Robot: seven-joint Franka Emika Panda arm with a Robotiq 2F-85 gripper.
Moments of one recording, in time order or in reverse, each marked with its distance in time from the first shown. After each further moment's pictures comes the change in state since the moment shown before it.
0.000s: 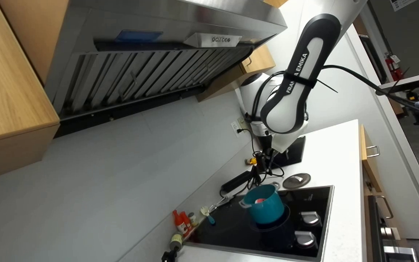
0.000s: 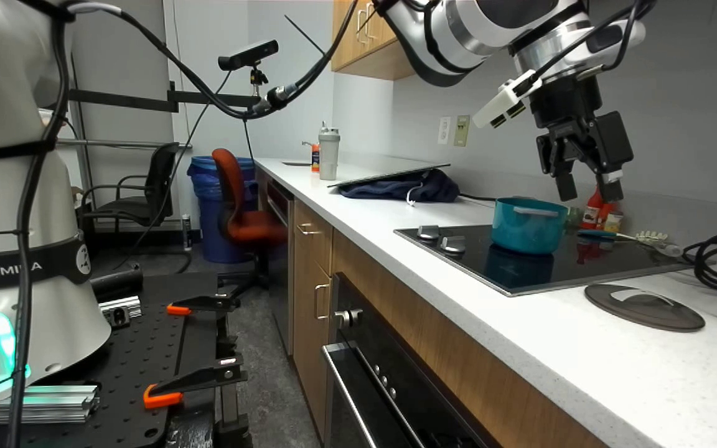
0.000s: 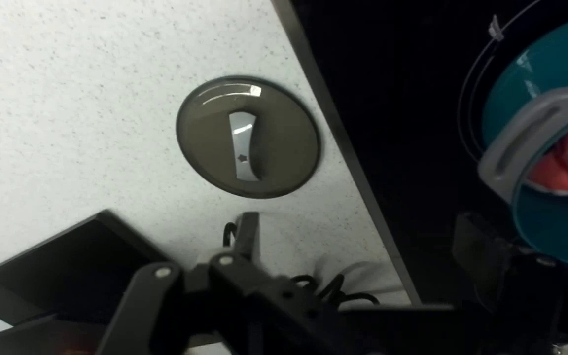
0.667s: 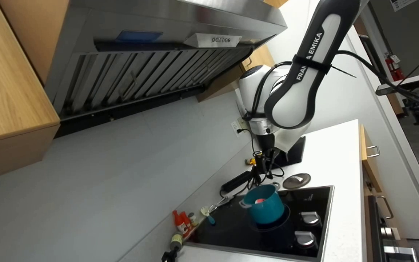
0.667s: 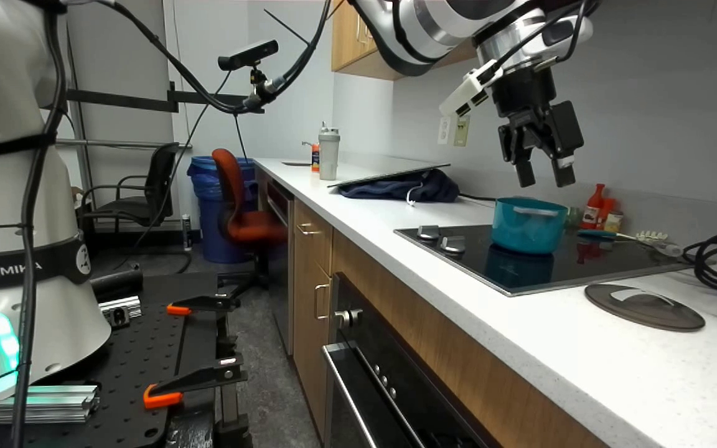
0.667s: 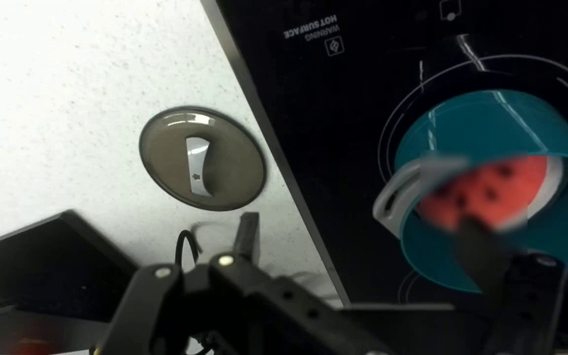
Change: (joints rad) arm 0.022 -0.115 0.051 -0.119 -0.041 0.000 -0.007
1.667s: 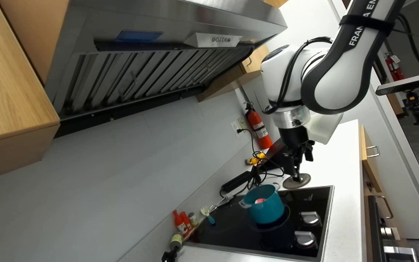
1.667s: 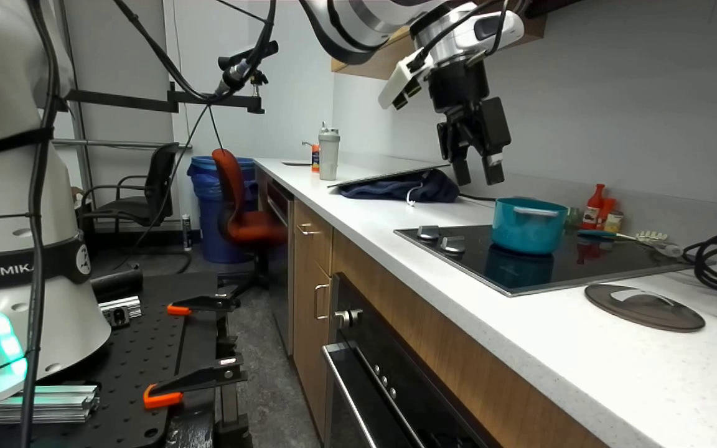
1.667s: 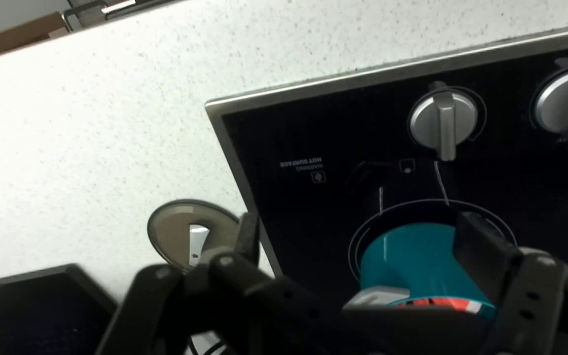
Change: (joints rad) arm -0.029 -0.244 0.065 -0.300 -0.055 0.001 -0.023
